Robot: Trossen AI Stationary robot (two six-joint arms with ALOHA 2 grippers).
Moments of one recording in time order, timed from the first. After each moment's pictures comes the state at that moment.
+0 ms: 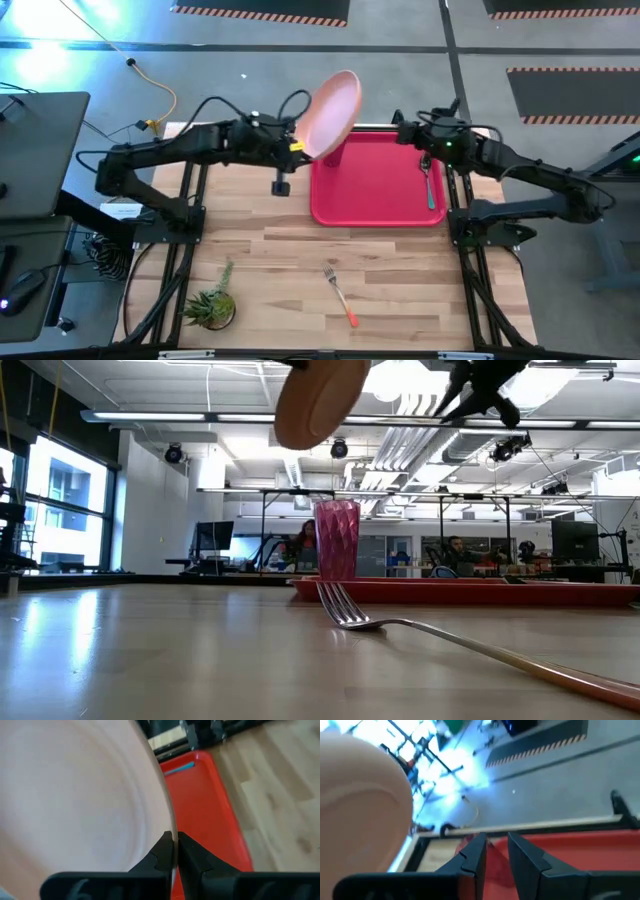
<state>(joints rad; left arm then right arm) 0.15 1.42 1.53 -0.69 -0.09 0.49 -0.34 0.95 0.99 -0.44 0.55 0.91</state>
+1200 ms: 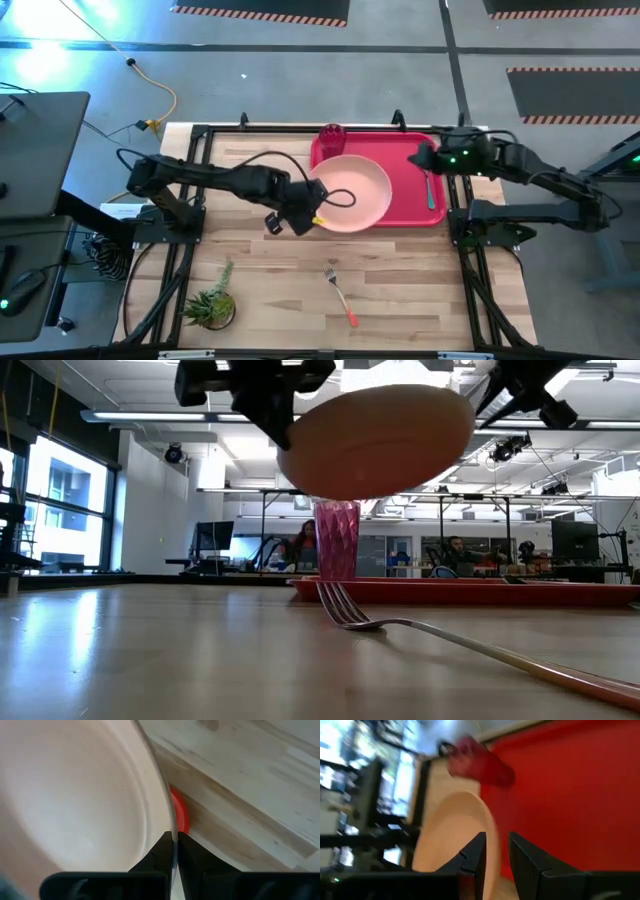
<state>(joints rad) -0.08 1.69 1.53 -0.95 -0.14 1.00 -0.34 0.80 0.99 -0.85 0.12 1.18</state>
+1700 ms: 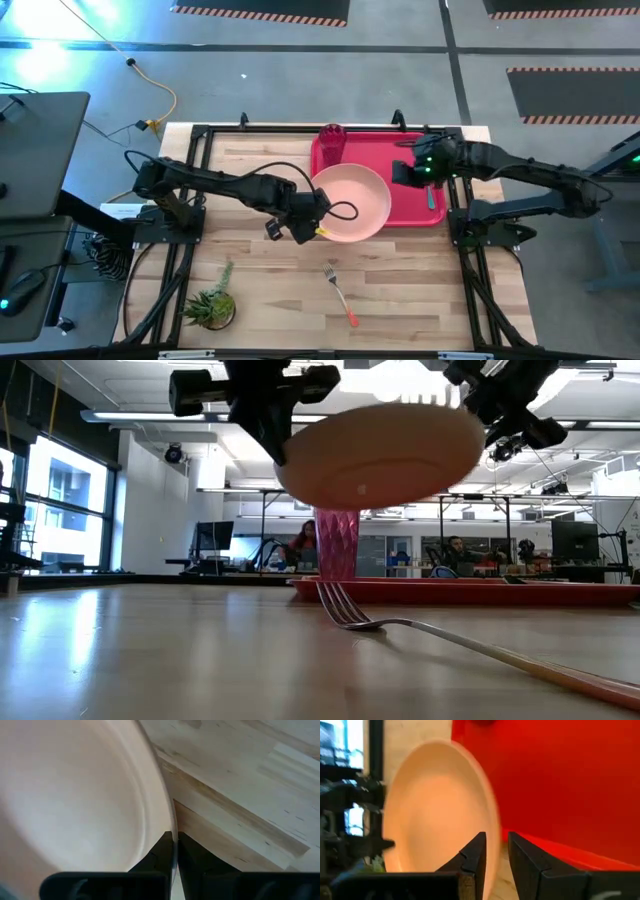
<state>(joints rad) -0.12 1.74 1.53 -0.97 -0.16 1.01 -0.27 1.01 0.99 -0.87 -0.04 1.21</state>
